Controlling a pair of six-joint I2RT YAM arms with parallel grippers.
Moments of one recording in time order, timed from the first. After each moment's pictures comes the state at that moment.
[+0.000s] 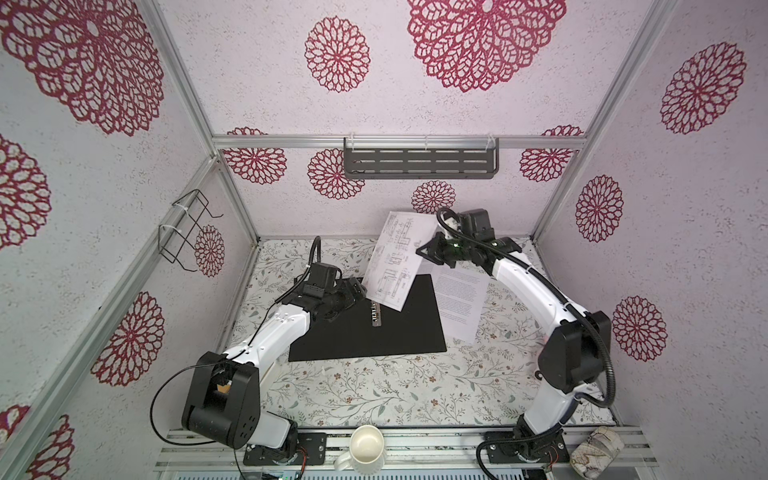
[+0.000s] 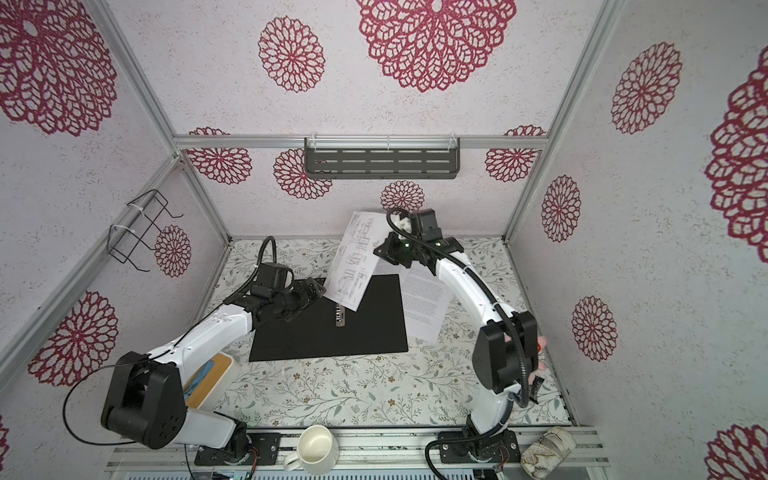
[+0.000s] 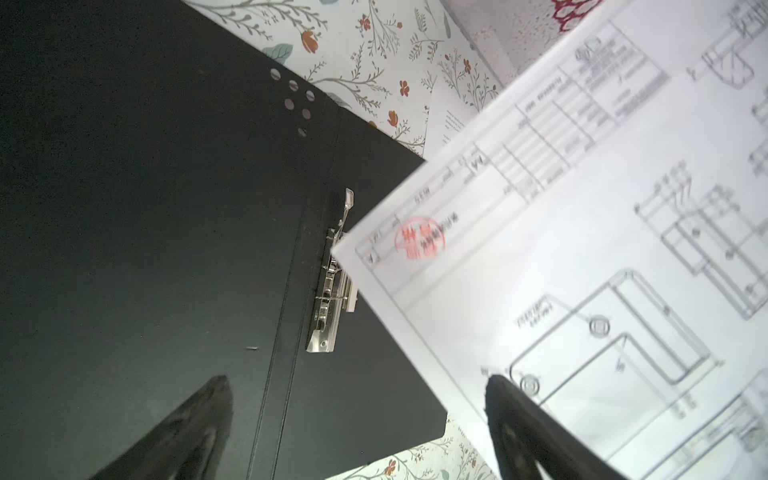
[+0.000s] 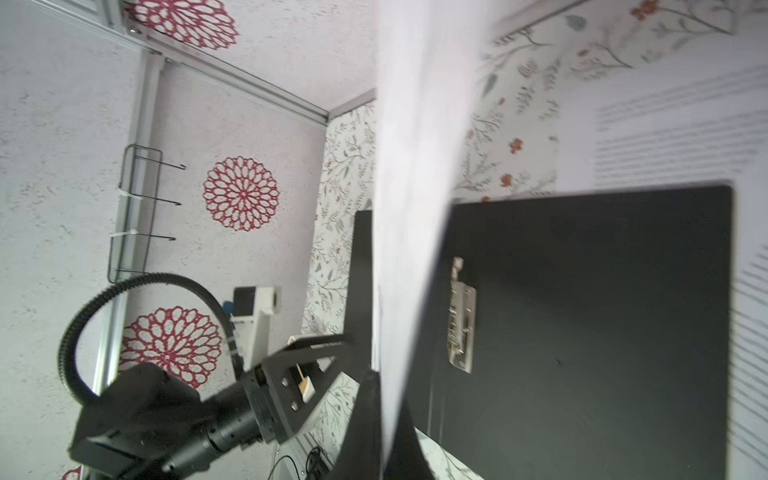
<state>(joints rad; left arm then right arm) -0.30 1.49 0.98 -0.32 0.23 -0.84 0.36 1.71 1.53 -0.48 -0.56 0.74</state>
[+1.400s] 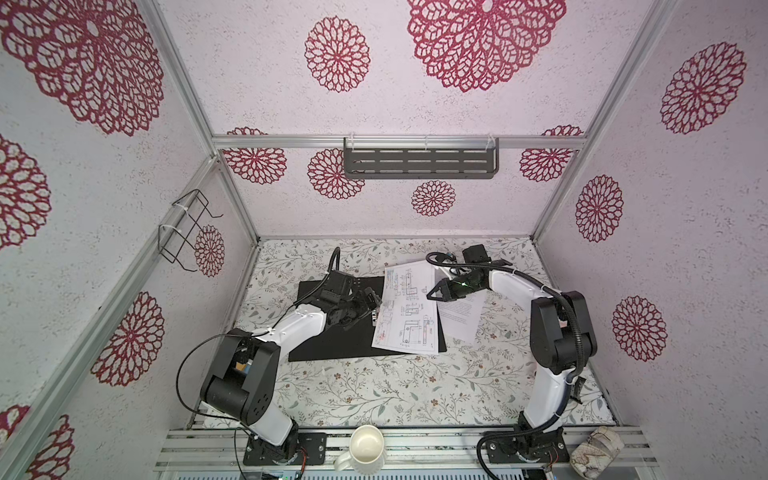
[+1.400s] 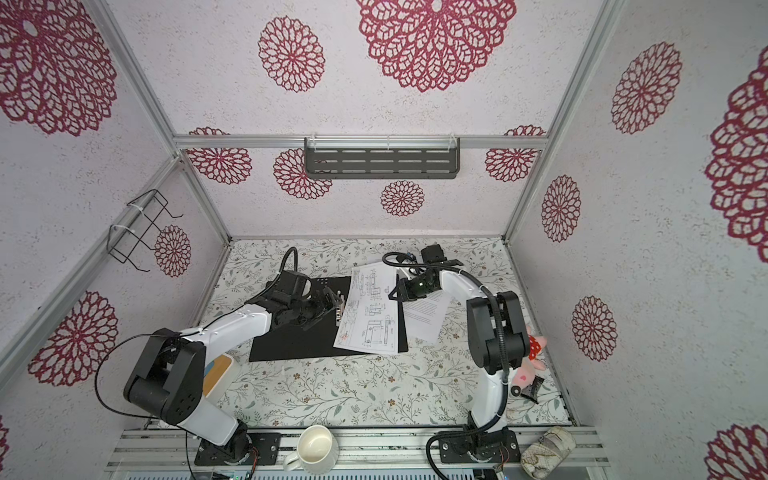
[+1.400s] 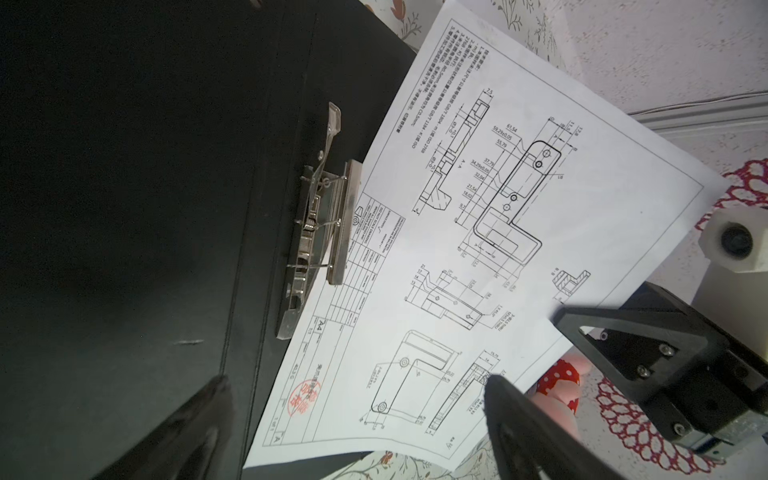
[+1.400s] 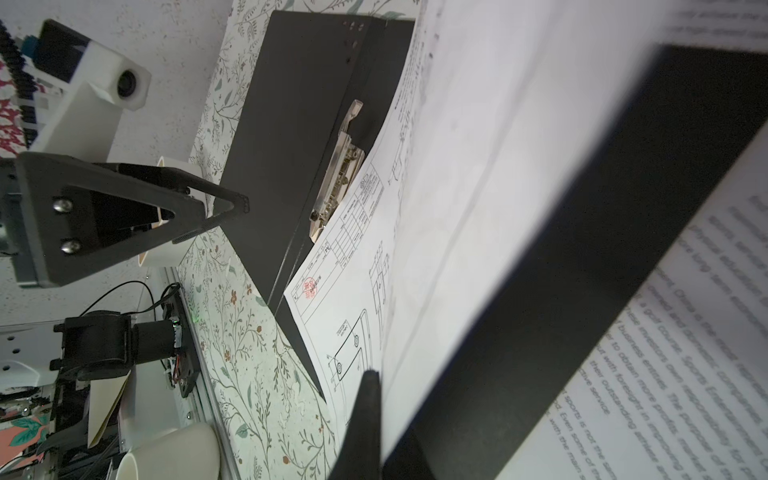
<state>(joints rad) -0.40 1.61 0.95 -0.21 0.28 -0.90 0.28 1.94 1.43 -0.65 -0.77 -0.07</state>
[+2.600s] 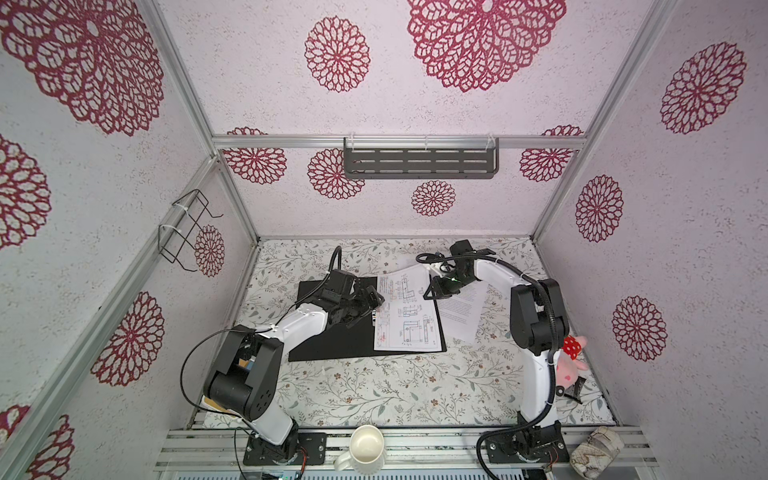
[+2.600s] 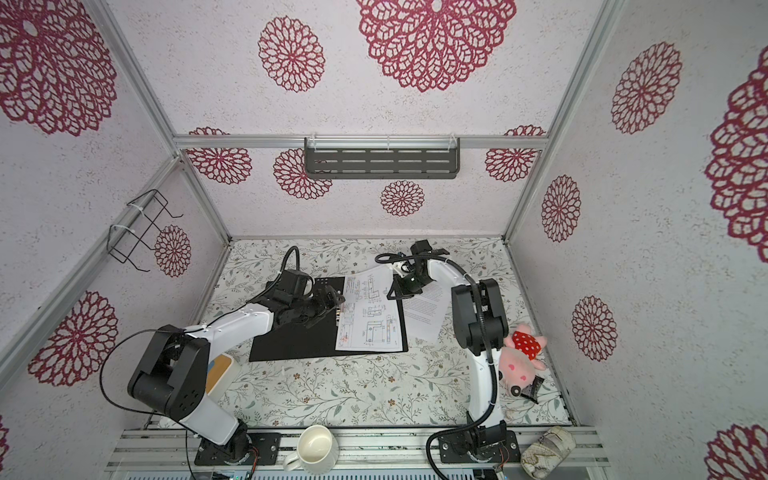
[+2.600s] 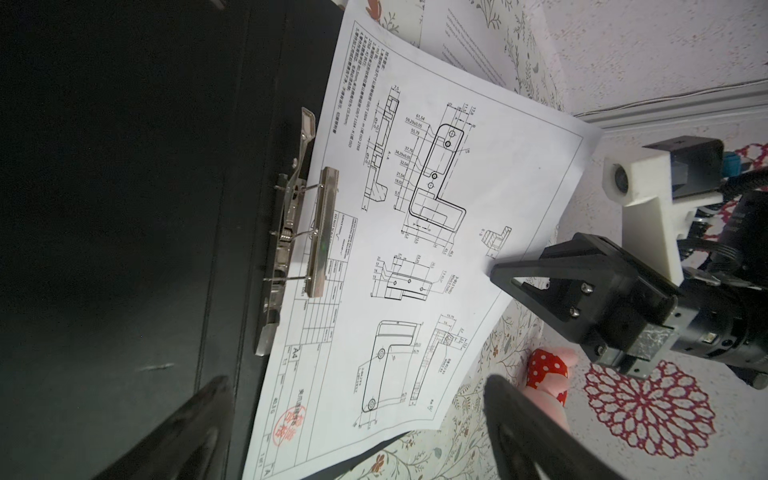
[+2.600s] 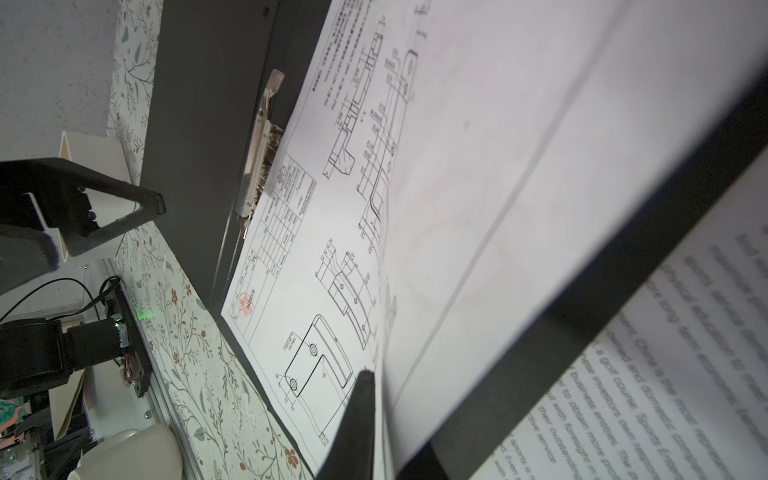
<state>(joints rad) -0.40 1.64 0.95 -0.15 0.31 -0.90 0.29 2.14 1.68 -0.84 -0.65 -0.12</state>
